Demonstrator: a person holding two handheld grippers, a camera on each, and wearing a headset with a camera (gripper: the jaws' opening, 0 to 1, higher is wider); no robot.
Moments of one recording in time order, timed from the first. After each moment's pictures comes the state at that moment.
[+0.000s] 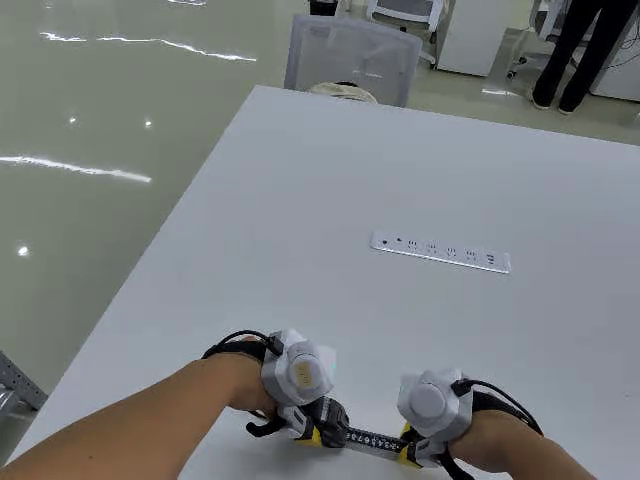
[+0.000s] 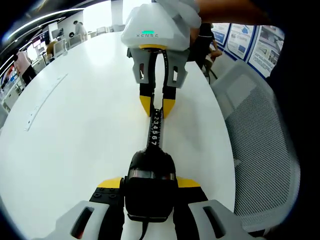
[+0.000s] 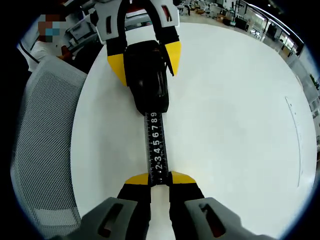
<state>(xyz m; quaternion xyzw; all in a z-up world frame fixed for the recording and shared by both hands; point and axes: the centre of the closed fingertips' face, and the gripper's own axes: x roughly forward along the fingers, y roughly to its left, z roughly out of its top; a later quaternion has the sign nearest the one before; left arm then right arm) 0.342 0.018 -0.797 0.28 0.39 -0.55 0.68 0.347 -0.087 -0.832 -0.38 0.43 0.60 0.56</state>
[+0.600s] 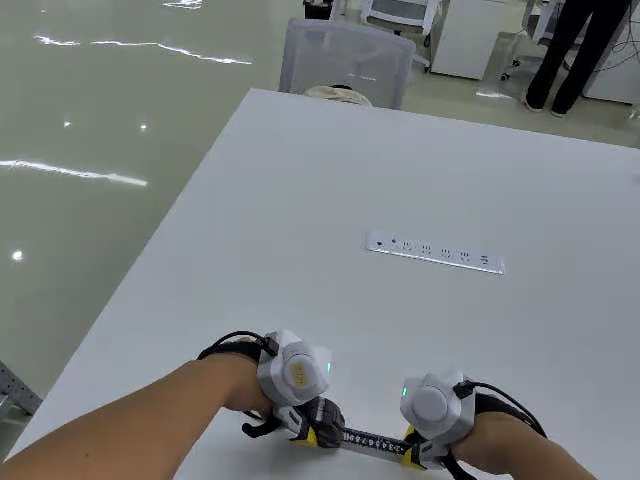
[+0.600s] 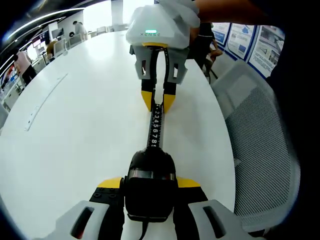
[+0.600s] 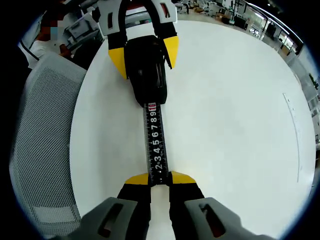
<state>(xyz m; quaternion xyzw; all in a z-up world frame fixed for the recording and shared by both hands) 0.342 0.018 -0.798 0.29 0.39 -0.55 0.68 0.348 -0.099 -0.834 -0.39 0.44 0.59 0.56</state>
